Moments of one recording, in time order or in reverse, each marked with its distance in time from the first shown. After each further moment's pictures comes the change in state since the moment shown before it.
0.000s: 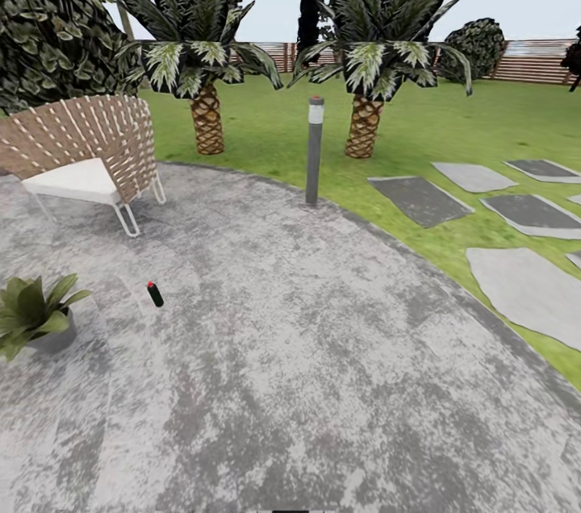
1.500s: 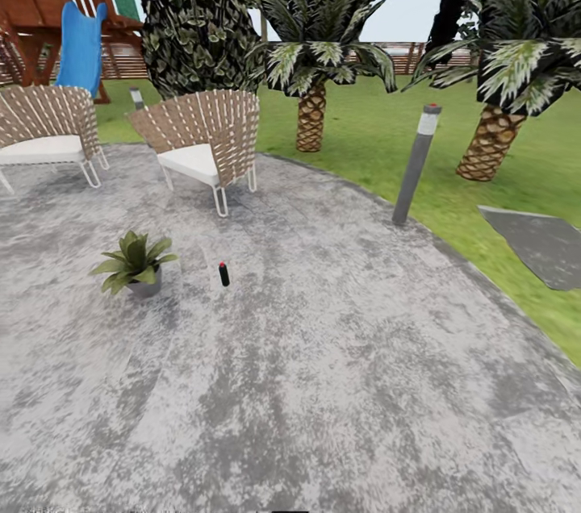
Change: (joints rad) left arm 0.000 0.000 0.001 0.000 0.000 0.001 0.000; right arm 0.000 0.000 0.000 0.000 0.000 0.000 0.000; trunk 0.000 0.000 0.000
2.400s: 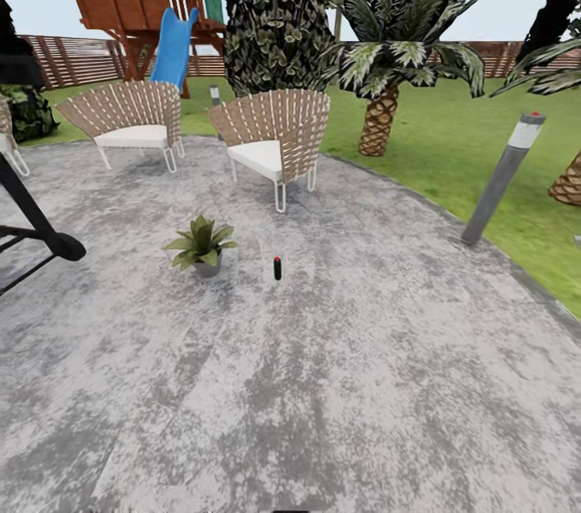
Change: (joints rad) left arm 0.000 0.001 0.003 0.000 0.059 -0.002 0.001; right arm 0.000 0.000 0.000 0.000 0.000 0.000 0.000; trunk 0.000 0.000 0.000
